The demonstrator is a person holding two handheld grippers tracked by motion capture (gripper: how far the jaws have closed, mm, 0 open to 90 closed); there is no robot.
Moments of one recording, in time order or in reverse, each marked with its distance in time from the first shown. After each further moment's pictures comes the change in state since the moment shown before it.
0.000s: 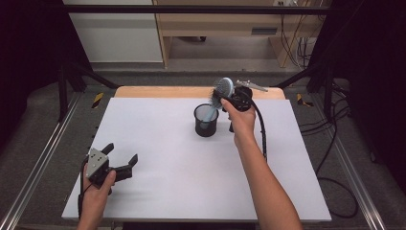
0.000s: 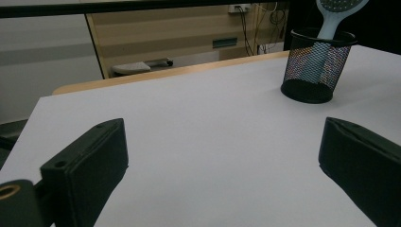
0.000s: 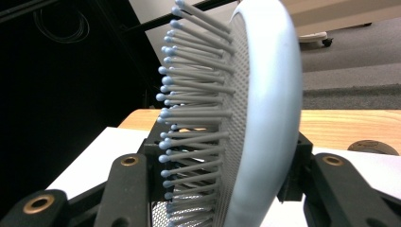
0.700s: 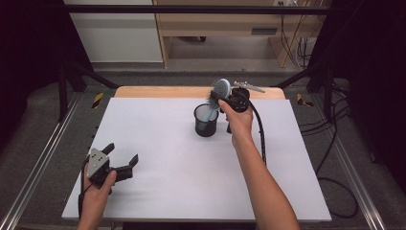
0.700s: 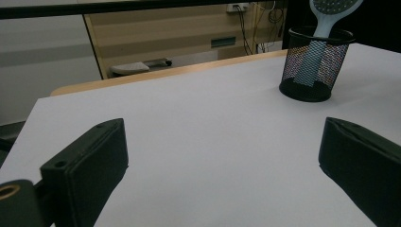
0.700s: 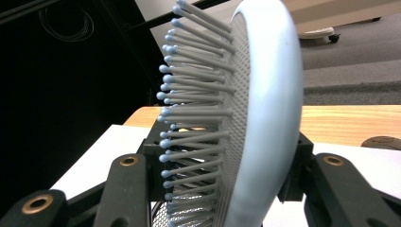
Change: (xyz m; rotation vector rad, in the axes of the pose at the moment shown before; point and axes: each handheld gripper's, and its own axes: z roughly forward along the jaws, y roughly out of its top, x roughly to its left) left arm -0.001 0.000 0.001 0.002 -0.006 0.008; right arm 0.004 -0.005 0.005 0.009 0.017 0.011
